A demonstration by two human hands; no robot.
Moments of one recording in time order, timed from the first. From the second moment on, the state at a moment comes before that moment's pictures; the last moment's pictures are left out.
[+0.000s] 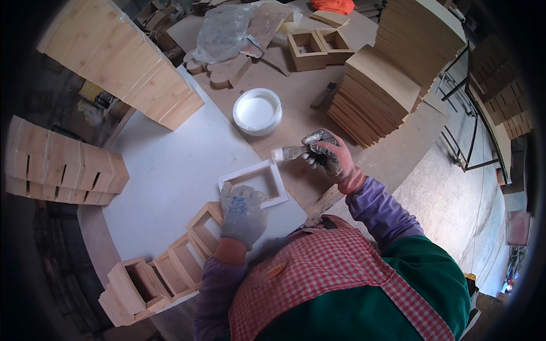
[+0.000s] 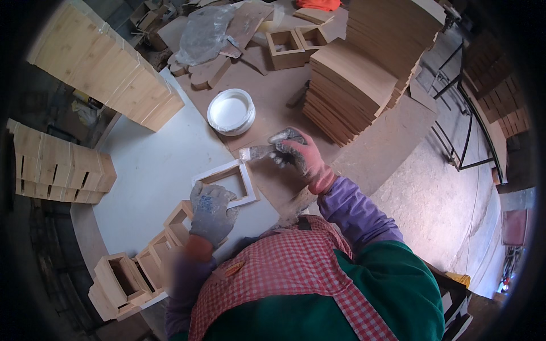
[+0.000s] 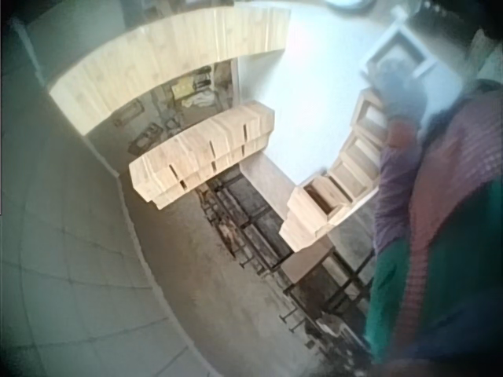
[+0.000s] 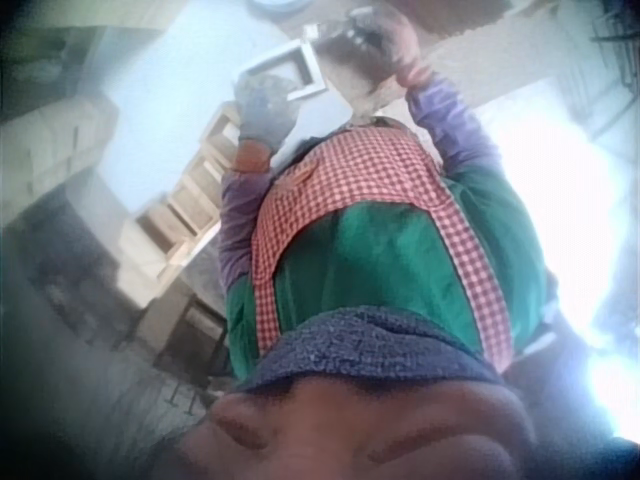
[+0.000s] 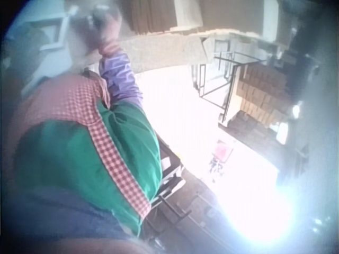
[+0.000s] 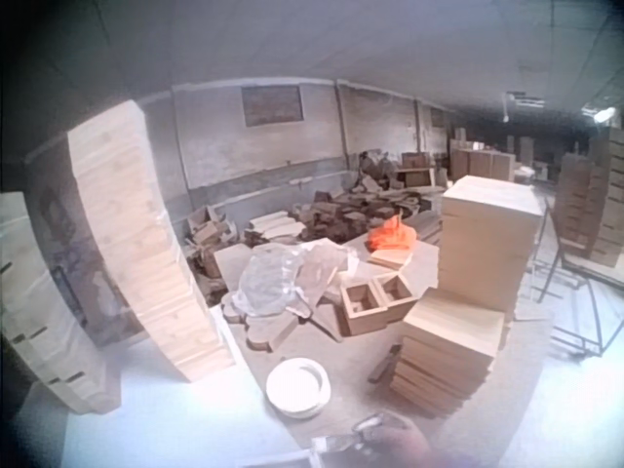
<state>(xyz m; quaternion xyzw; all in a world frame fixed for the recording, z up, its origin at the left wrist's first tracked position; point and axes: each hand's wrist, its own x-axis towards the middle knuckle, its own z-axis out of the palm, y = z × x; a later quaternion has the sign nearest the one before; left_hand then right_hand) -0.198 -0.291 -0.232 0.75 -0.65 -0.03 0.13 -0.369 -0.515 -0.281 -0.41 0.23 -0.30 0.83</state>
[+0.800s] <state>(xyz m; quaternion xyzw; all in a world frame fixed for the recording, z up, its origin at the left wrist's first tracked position) -0.197 -0.290 -0.234 0.76 -0.64 -0.04 0.11 -0.423 -0.471 -0.261 -0.64 0.19 -0.21 0.71</state>
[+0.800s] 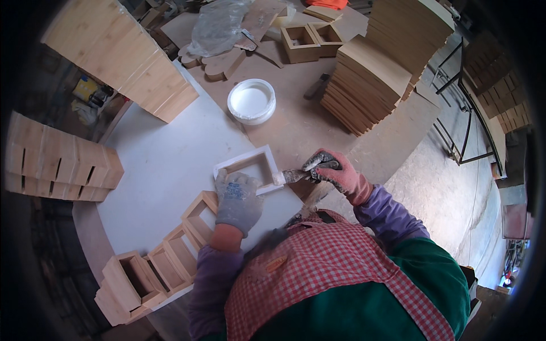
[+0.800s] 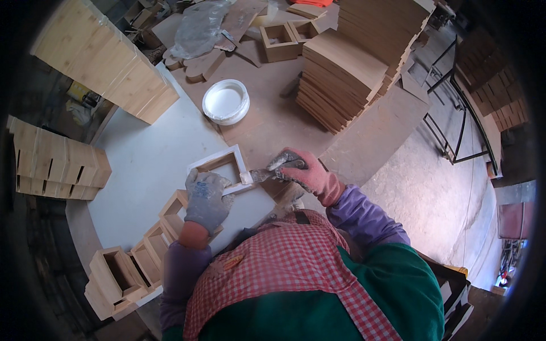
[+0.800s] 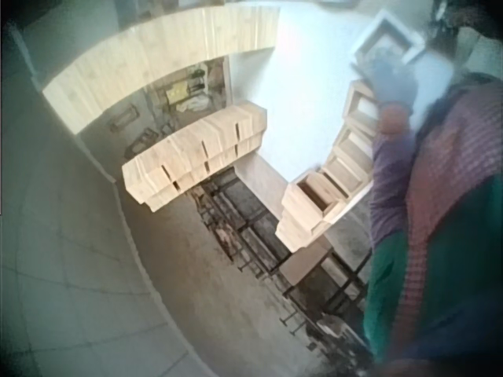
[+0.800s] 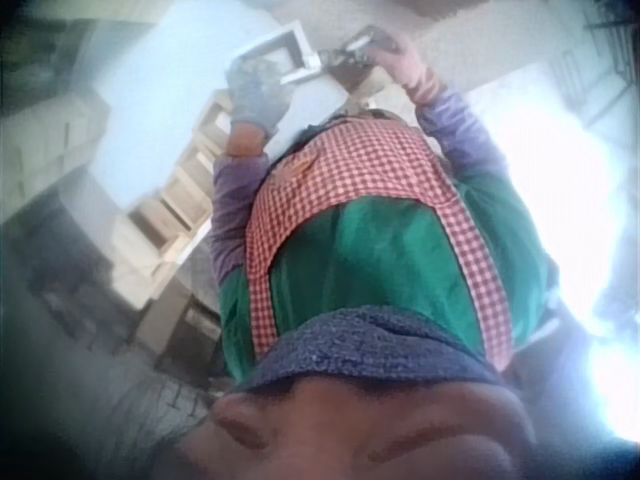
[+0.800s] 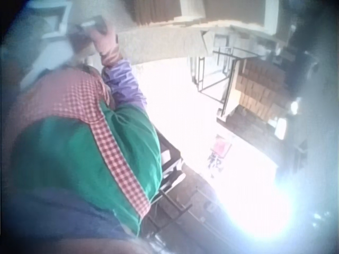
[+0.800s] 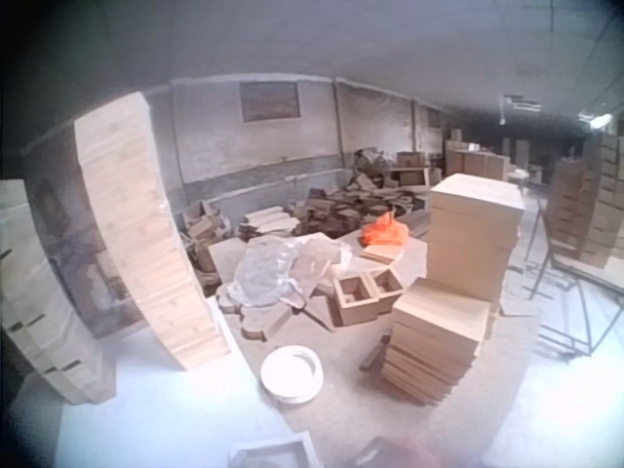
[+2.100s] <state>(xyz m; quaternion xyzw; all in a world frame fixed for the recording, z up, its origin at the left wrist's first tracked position) -0.196 -0.294 -0.222 0.74 -0.66 -0.05 0.09 -0.372 -0.497 -0.237 -0.54 0.21 -0.35 0.74</state>
